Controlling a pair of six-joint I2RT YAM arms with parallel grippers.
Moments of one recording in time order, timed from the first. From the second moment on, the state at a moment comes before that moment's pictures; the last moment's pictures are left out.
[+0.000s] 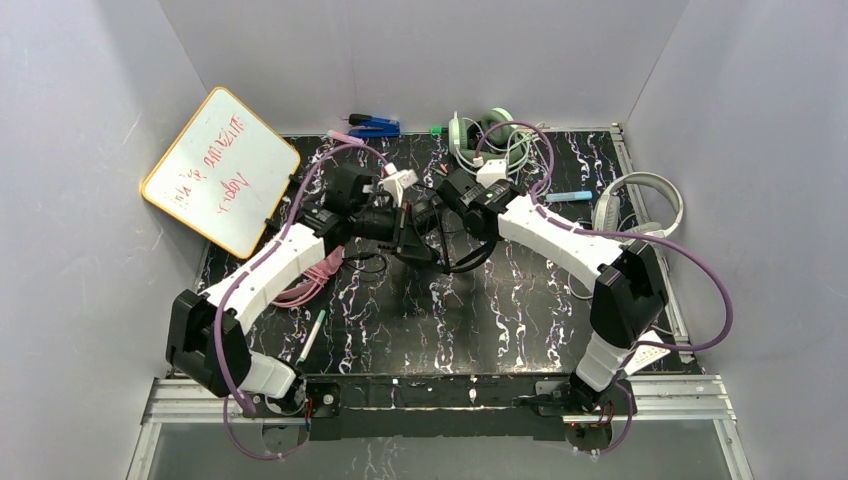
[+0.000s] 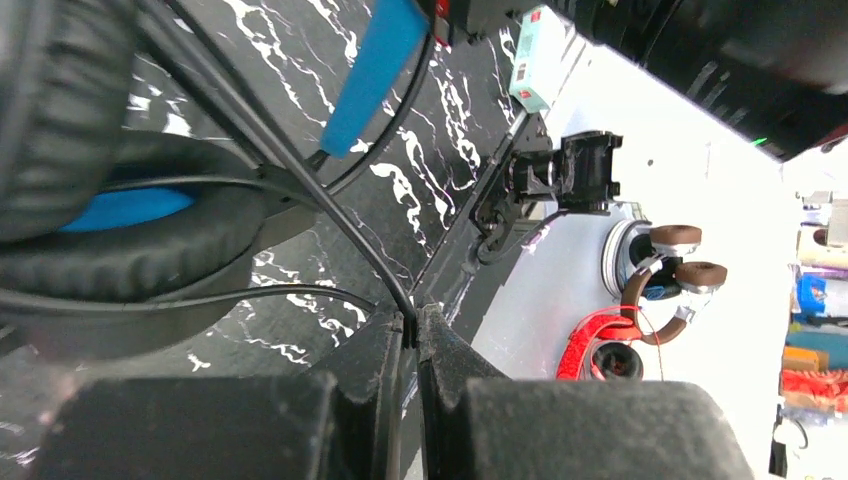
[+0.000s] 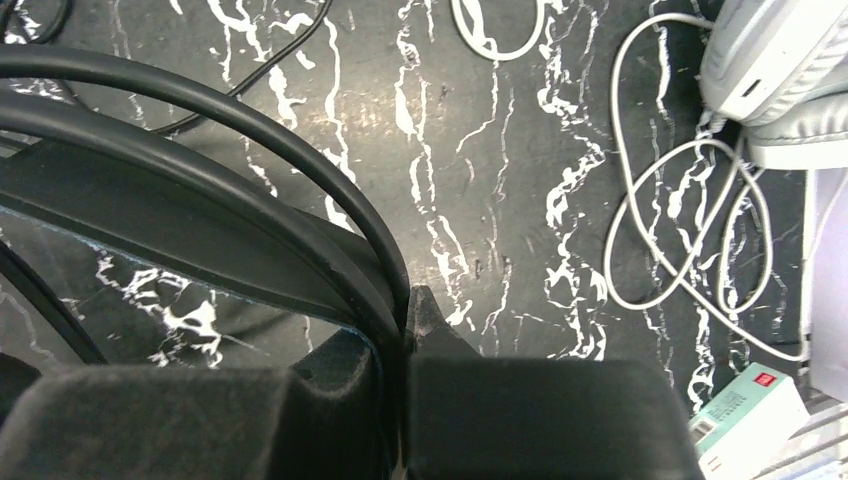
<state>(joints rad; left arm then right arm) -0.50 1.41 1.18 -0.52 0.78 -0.38 0.78 1.72 1.48 -1.01 0.71 0.70</state>
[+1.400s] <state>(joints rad) -0.68 0.94 0.95 -0.44 0.23 -0.16 0.73 1.39 1.47 -0.82 0.68 0.56</state>
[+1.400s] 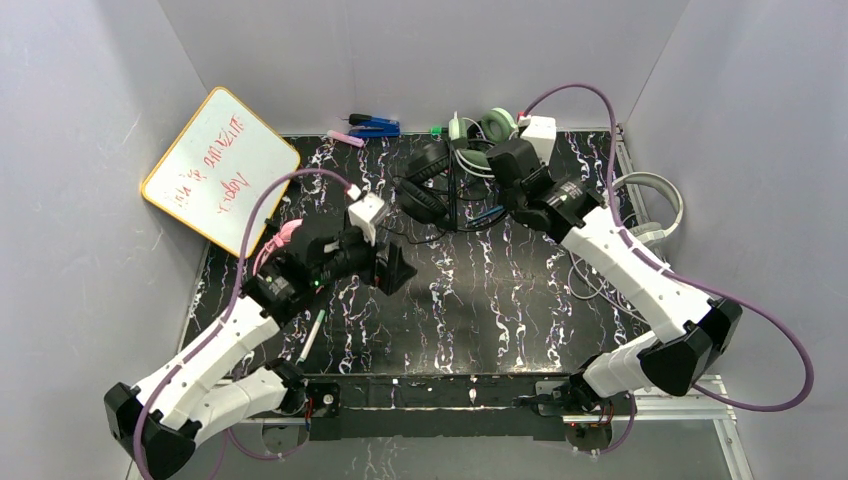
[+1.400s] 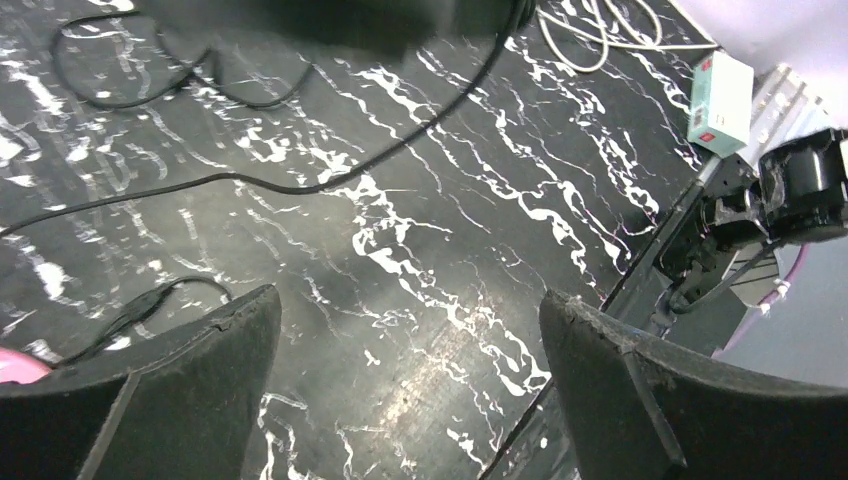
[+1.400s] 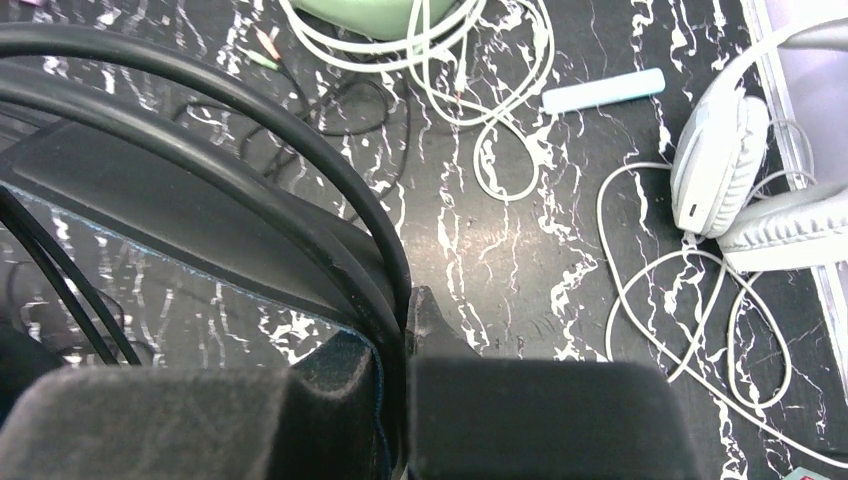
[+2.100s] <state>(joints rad) -0.68 0.83 0.47 0.21 0.16 0.27 0.73 1.39 1.79 -1.12 0.48 0.58</state>
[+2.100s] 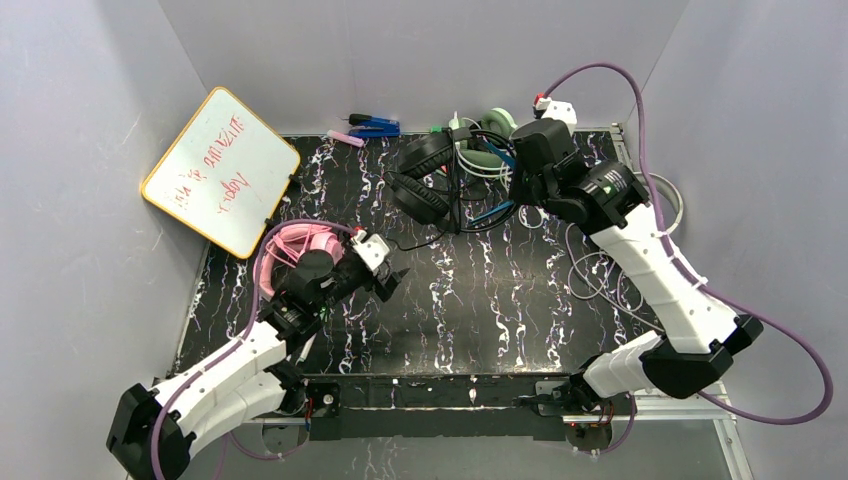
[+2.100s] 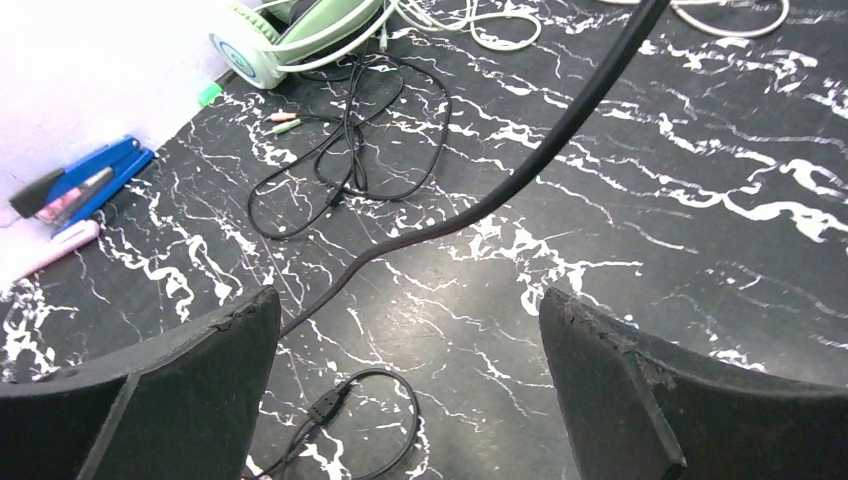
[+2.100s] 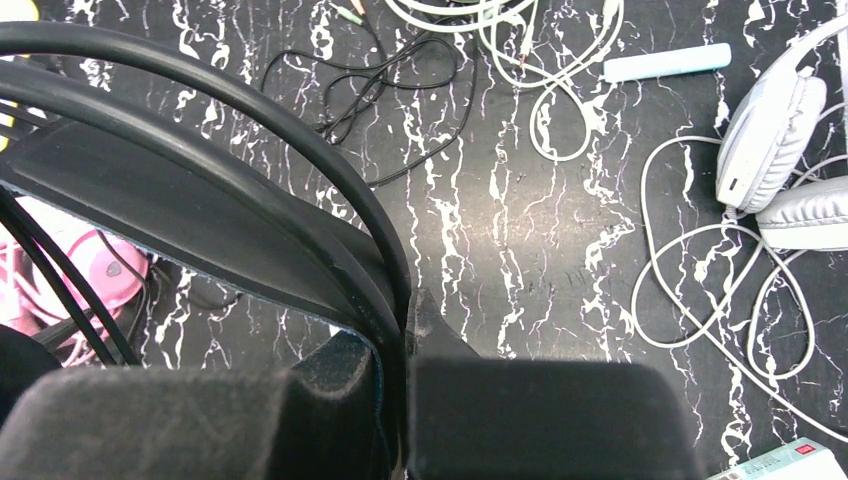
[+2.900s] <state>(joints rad) -0.40 1.10 0.44 0.40 0.40 0.33 0.73 1.28 1.82 -1.15 0.34 0.60</state>
